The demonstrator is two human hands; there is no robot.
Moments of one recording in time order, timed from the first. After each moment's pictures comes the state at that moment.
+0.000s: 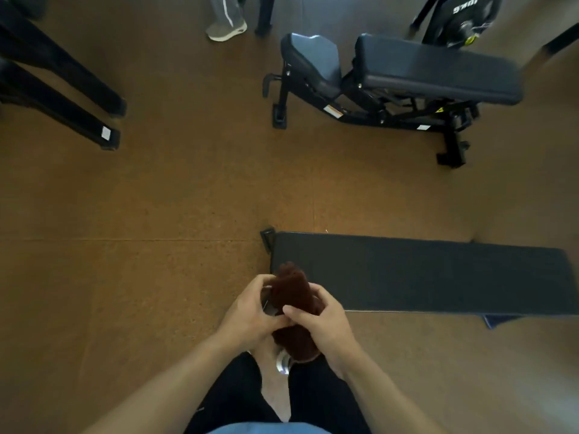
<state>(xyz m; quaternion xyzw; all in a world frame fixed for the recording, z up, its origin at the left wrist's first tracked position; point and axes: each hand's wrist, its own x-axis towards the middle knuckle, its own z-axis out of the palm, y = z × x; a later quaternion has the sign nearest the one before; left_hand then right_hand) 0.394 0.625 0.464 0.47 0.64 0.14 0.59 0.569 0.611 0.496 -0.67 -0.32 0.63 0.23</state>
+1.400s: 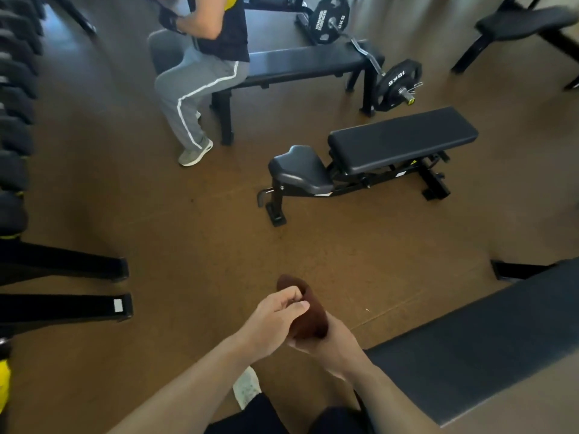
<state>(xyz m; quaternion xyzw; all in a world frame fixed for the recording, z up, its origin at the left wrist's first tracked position) 0.224 1.052 0.584 0.58 0.46 0.08 0.67 0.371 0.963 0.547 -0.73 -0.38 0.53 0.21</state>
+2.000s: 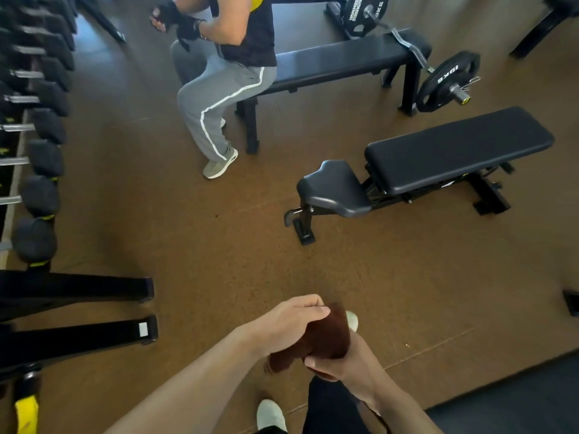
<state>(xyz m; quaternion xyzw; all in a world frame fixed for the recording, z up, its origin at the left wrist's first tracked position) 0.250 1.228 0.580 0.54 0.46 -0.07 0.70 0.397 1.107 0.514 -0.64 -0.29 0.65 0.28</state>
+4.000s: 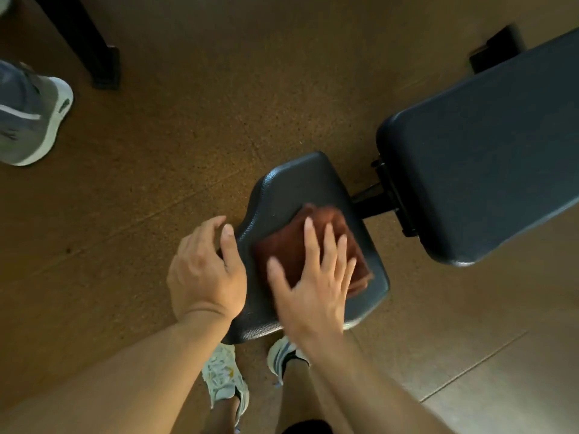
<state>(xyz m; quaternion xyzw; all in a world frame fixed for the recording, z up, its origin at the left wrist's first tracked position) 0.496 1.716 0.151 0.66 0.68 0.05 0.31 0.605 1.626 0.141 -0.86 -0.34 0.37 0.08</state>
